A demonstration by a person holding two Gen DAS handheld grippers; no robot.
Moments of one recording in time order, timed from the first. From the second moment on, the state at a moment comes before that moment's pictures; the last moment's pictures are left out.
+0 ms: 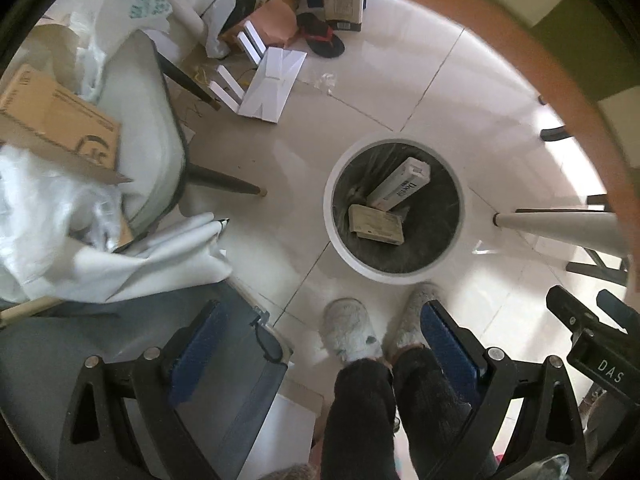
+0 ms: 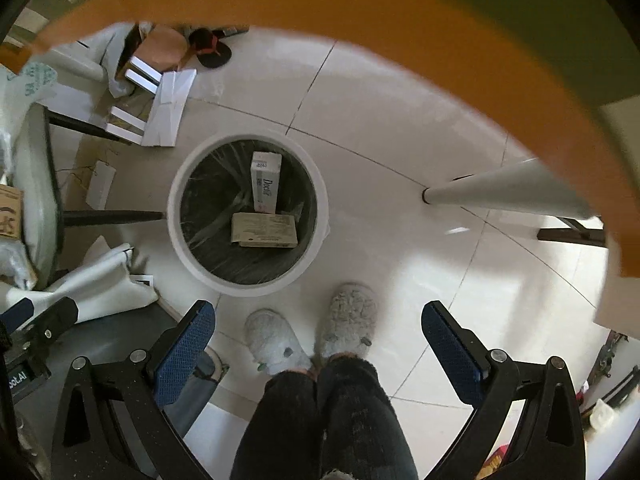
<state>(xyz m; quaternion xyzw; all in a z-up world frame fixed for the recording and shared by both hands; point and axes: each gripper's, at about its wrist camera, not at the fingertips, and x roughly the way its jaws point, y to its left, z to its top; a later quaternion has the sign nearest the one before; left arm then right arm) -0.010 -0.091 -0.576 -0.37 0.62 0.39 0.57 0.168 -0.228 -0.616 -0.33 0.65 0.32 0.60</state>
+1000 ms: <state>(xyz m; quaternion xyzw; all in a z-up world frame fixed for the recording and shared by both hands) 0.092 -0.061 -0.263 -0.29 0.53 0.39 0.70 0.269 -0.229 -0.234 -0.16 0.63 0.33 0.69</state>
